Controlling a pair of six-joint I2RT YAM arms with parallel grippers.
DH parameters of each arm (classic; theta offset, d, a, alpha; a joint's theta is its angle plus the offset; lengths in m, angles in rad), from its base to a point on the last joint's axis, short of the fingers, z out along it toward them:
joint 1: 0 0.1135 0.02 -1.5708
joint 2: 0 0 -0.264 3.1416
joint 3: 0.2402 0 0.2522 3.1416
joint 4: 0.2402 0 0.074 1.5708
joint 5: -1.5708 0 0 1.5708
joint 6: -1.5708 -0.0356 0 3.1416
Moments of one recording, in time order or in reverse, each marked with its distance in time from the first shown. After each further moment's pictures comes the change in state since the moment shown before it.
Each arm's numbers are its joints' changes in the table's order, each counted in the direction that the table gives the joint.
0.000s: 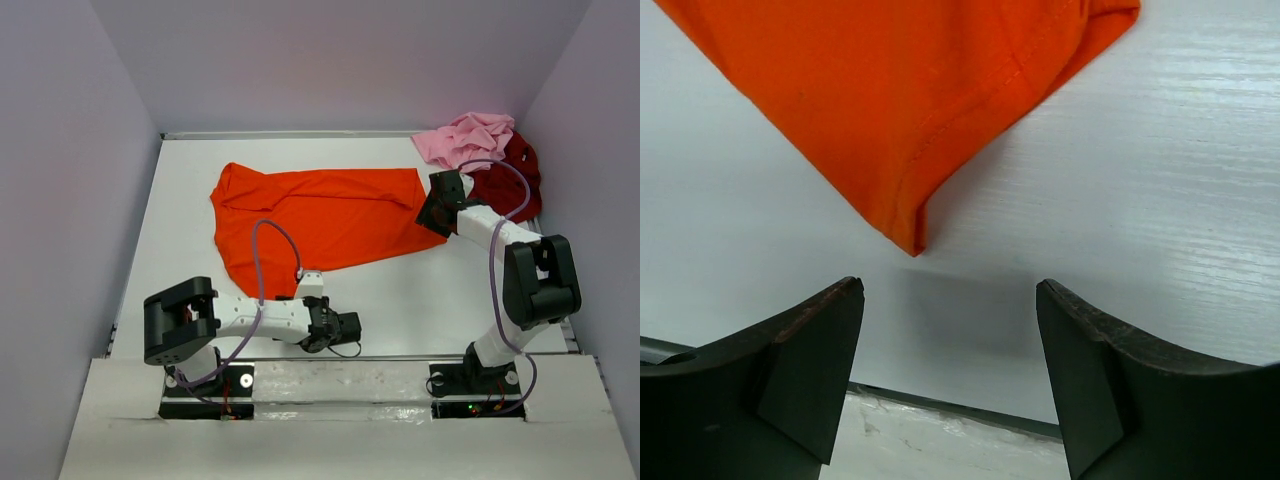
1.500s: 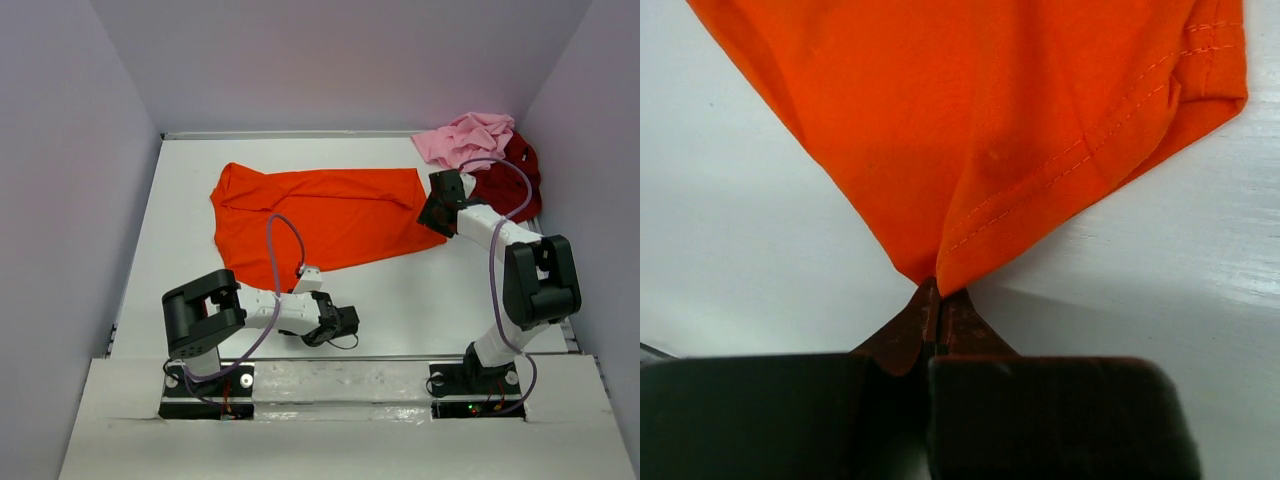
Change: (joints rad) left arm 0.081 0.114 -0.011 0.017 0.106 -0.082; right arm 0.000 -0.001 0.009 0.020 -0.039 0.011
